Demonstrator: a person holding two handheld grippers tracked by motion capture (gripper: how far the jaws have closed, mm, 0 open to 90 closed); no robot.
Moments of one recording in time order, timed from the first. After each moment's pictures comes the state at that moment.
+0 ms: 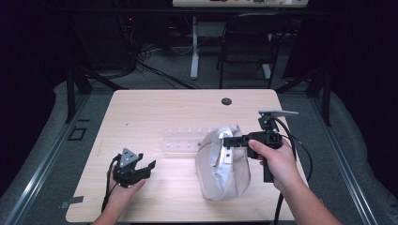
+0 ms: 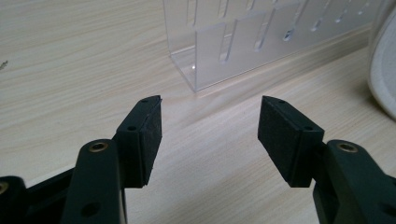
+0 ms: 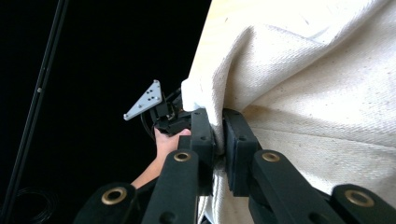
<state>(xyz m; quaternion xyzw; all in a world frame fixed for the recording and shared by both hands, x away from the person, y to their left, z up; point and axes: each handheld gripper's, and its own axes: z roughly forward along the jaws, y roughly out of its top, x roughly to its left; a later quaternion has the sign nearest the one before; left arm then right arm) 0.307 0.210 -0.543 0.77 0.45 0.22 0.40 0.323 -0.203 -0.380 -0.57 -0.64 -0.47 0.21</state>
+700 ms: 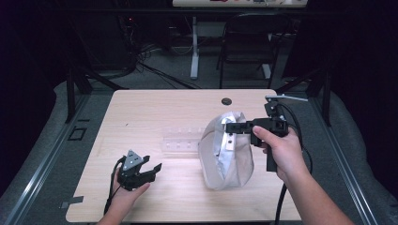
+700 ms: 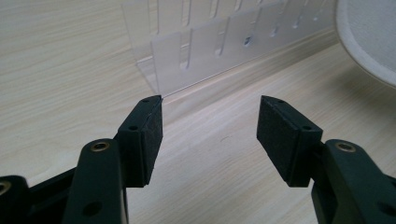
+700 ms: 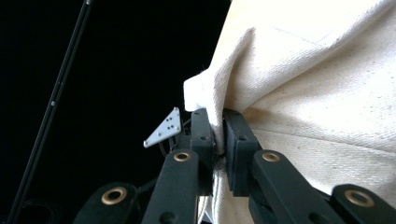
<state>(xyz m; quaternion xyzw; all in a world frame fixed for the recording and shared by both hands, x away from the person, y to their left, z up) 0.294 0.192 -0.536 0.78 0.41 0.20 0.42 0.328 -0.205 -0.342 -0.56 -0.63 -0.50 0.19</state>
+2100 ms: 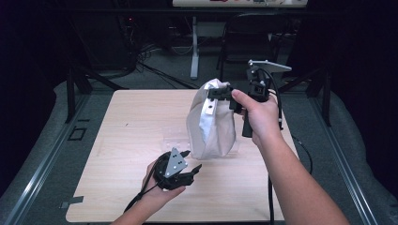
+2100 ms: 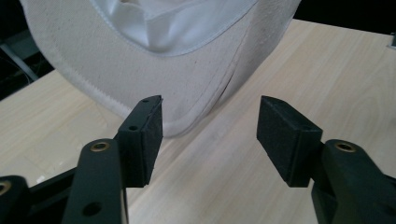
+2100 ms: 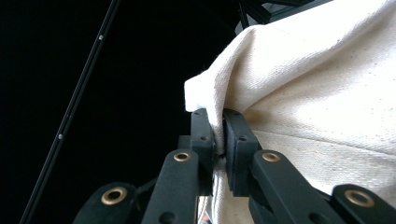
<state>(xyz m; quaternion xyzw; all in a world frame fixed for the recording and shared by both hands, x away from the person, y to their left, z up) 0.279 0.077 -0.478 0.83 0.25 0.23 0.44 0.380 -0.162 -0.293 -0.57 -0.61 -0.53 0.16</state>
